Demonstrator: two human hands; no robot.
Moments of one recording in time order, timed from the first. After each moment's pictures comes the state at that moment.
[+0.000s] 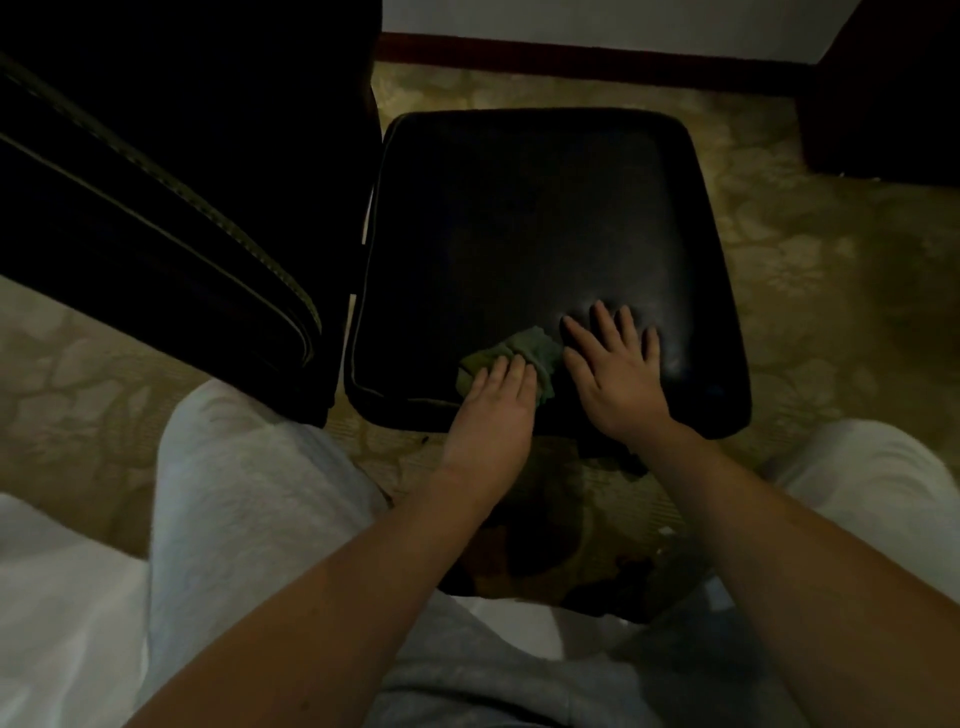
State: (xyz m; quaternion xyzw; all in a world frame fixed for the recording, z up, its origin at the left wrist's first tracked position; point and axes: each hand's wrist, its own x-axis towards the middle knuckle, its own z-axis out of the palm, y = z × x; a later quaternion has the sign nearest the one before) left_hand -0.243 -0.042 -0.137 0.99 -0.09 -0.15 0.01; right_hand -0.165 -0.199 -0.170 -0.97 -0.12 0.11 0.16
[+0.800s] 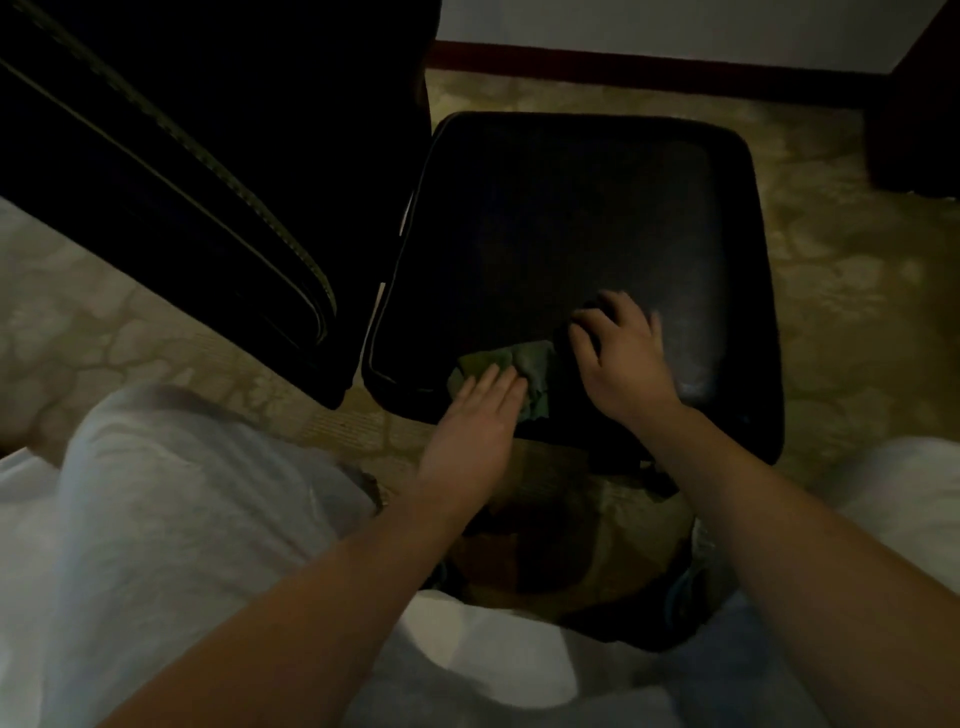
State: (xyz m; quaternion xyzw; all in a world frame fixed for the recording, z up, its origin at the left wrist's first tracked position) left_hand -0.258 -0.011 -0.153 0.99 -0.06 -0.09 0.03; right_hand -0.141 -0.172 -0.157 -0.95 -0.15 0.05 0.27
